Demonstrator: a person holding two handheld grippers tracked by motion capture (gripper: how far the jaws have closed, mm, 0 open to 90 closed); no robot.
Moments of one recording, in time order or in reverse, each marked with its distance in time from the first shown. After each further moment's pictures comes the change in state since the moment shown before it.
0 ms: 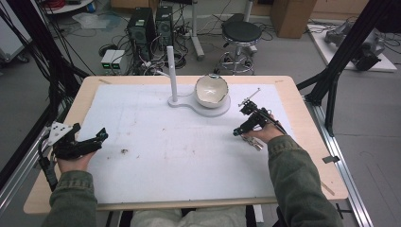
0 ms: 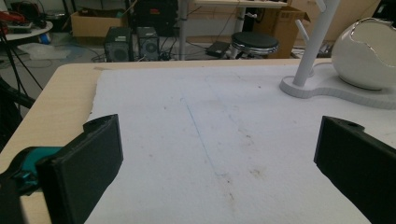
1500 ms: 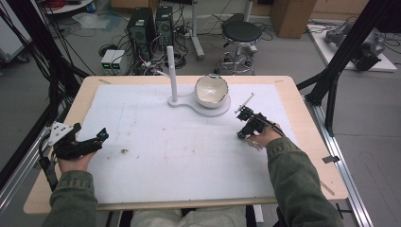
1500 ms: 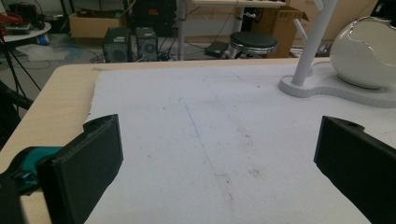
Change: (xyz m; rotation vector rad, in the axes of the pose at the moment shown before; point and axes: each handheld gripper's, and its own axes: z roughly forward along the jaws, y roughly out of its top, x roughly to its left) left arm 0.000 0.000 0.001 0.001 -0.006 0.008; right arm 0.009 -0.005 0.011 0.105 0.018 -0.069
